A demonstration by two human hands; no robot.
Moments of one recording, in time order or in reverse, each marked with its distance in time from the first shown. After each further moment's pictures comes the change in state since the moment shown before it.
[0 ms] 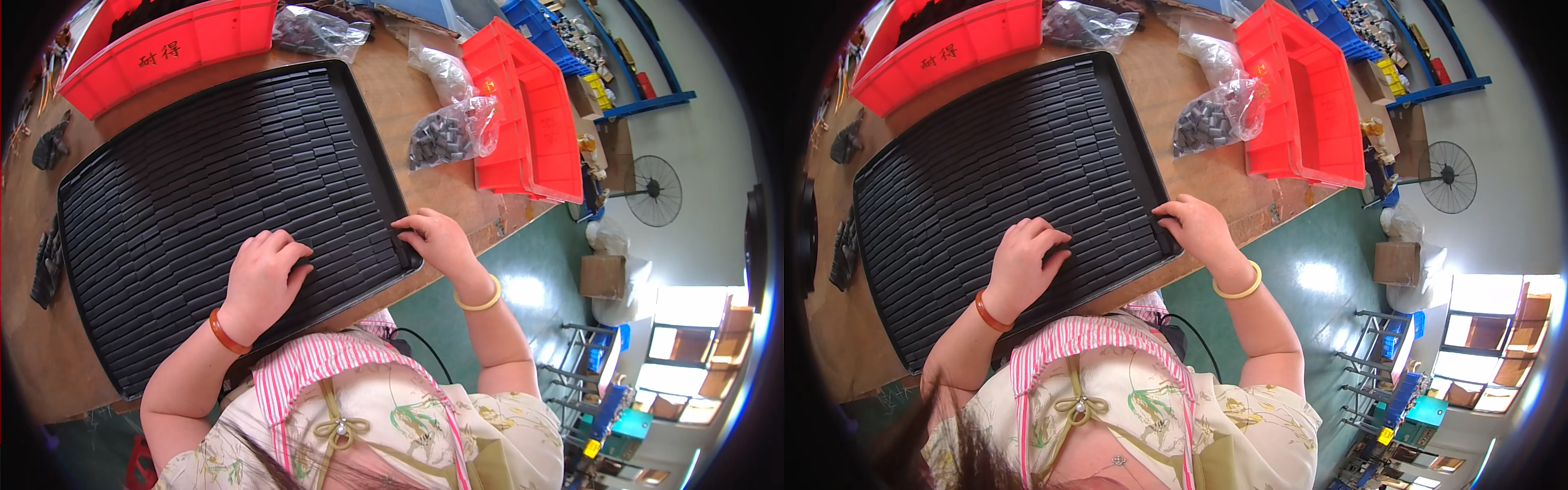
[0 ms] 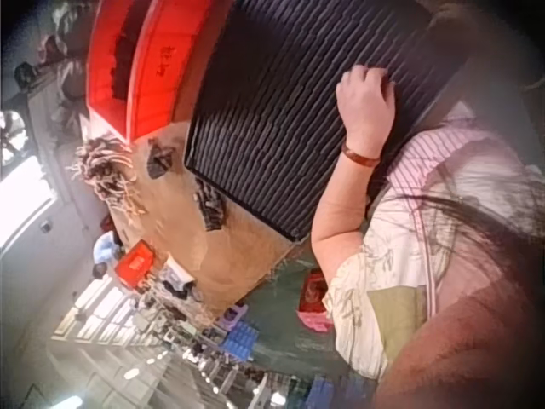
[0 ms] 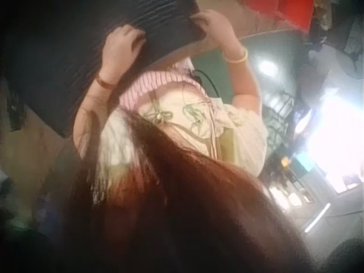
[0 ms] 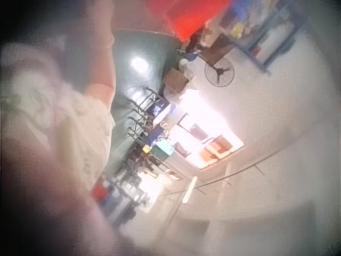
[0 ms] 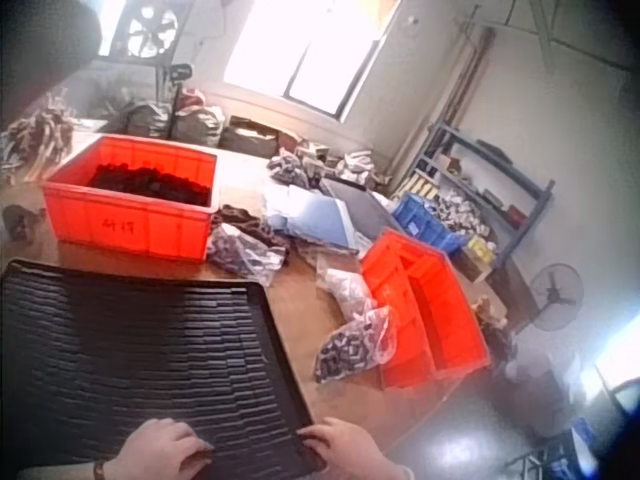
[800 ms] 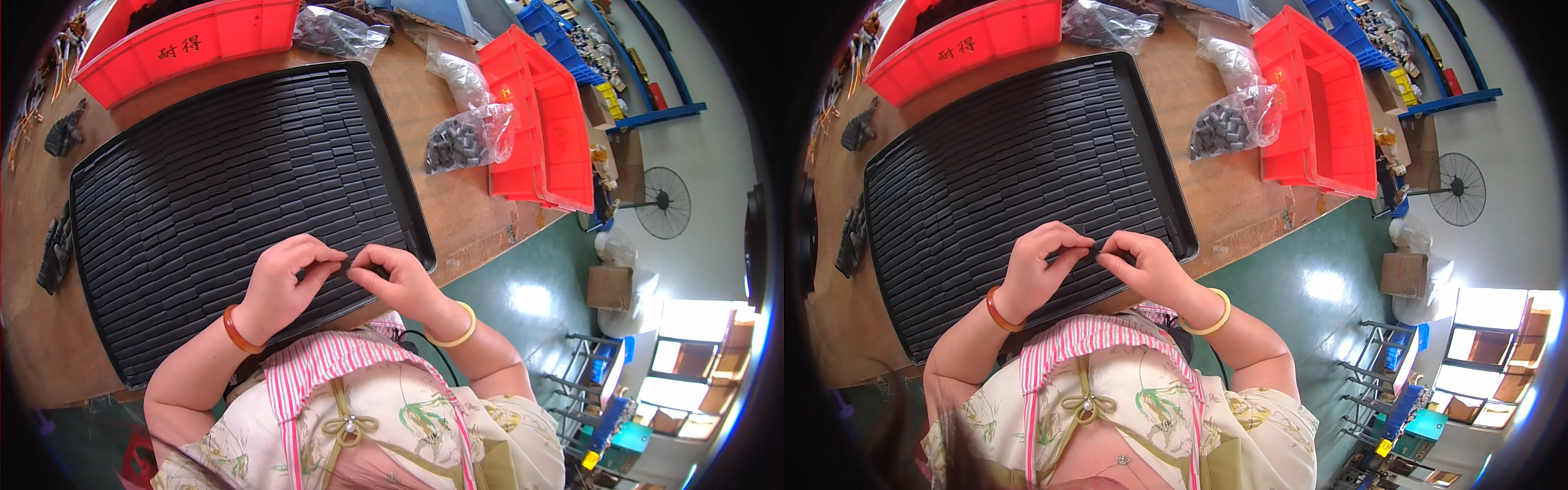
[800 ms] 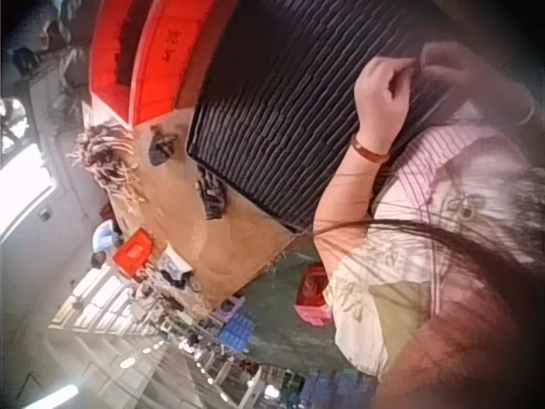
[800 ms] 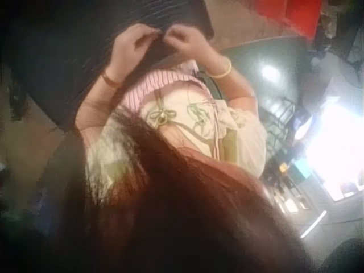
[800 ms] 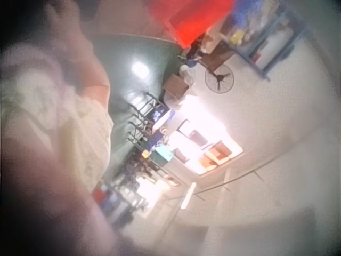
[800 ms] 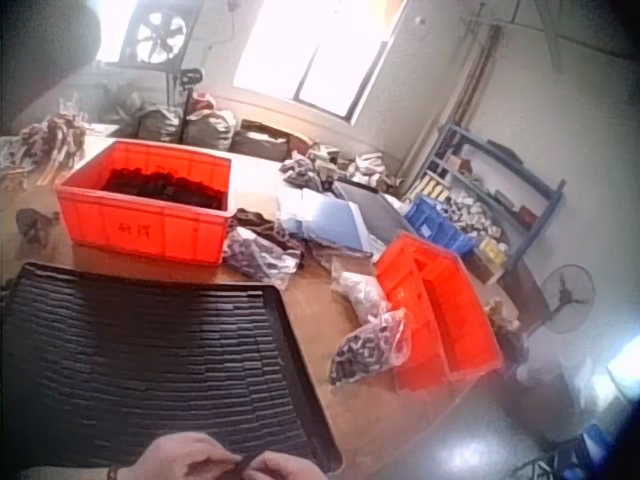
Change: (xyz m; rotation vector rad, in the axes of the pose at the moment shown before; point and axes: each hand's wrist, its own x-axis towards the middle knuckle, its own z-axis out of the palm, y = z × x) left_hand 0.002 0.006 -0.001 -0.532 0.066 -0.032; right_hand -0.006 -0.099 0.022 0.876 -0.213 0.068
